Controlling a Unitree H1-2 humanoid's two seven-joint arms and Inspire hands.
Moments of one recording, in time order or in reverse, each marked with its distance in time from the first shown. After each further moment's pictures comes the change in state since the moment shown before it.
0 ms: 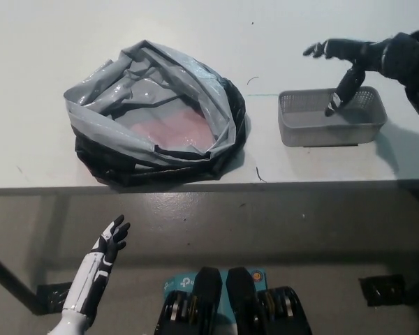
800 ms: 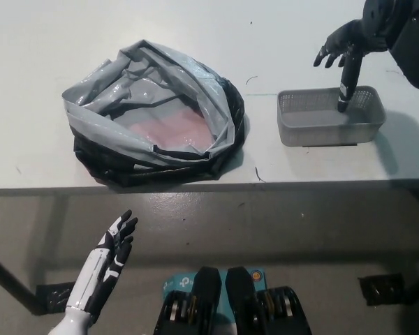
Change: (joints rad) left_arm -0.001 0.000 -0.012 -0.042 0.002 -0.001 -0.023; right_arm -0.216 0.096 0.103 0.300 -0.088 -0.003 0.221
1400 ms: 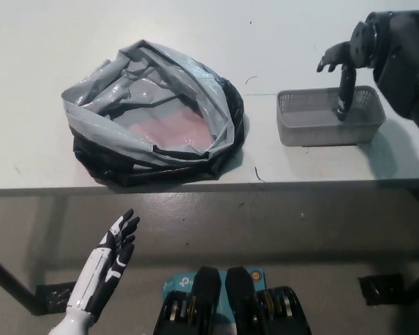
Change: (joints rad) left_arm 0.001 0.000 -0.003 -0.013 0.001 0.000 -0.005; right_arm 0.089 0.035 0.004 -0.032 -0.109 0.033 -0.210
